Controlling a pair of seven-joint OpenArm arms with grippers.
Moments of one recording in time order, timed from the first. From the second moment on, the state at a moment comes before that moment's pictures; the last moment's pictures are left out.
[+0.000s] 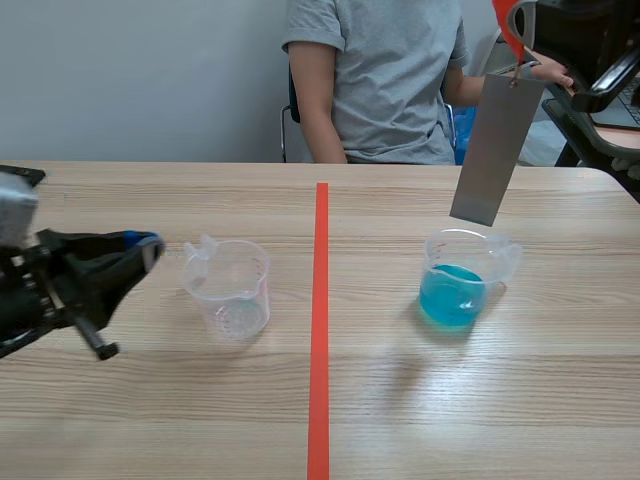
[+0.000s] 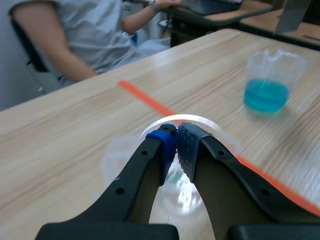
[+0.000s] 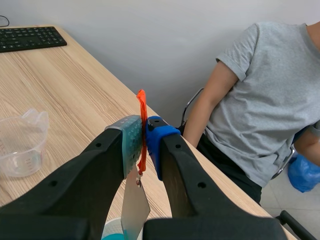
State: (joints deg) left arm 10.2 -46.0 23.1 78.3 -24.6 -25.0 -35.0; right arm 1.3 33.7 10.5 105.7 32.5 45.5 -15.6
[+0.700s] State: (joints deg) left arm 54.3 -35.2 -1.9 80.5 -16.8 -20.2 -30.5; right arm 1.3 33.7 10.5 105.2 32.5 45.5 -15.6
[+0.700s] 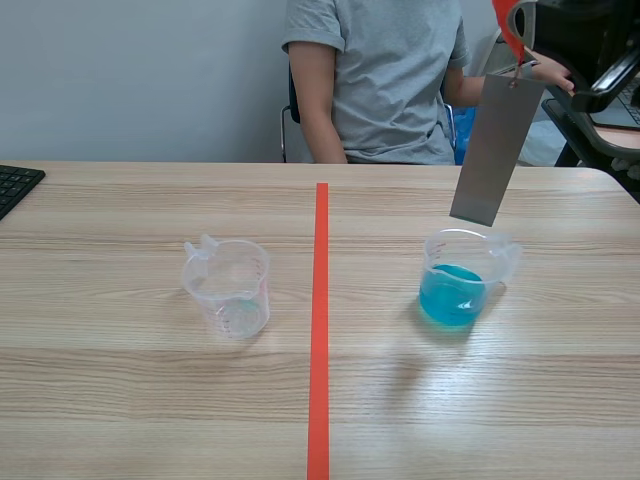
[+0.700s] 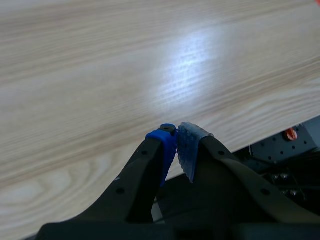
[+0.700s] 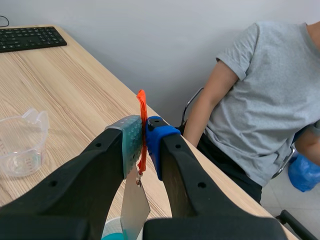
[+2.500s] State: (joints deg) left arm 53.7 -29.3 -1.8 80.5 -14.4 -19.9 -21.7; right arm 1.9 27.4 1.8 81.0 10.4 45.3 5.0
